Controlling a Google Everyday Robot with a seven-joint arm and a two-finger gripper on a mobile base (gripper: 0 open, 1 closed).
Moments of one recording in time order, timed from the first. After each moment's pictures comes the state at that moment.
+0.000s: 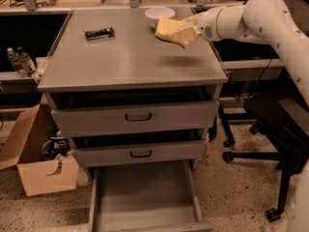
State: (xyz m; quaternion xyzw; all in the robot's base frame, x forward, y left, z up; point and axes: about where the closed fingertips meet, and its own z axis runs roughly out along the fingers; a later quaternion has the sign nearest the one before) arm 0.792 -0.126 0.936 -0.37 0.73 0.15 0.56
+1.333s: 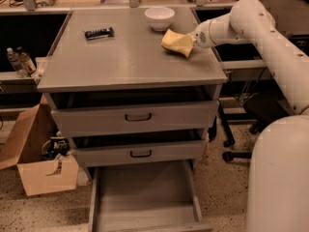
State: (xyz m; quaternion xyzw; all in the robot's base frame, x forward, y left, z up) arm 0.832 -0.139 0.864 -0.30 0.82 0.17 0.46
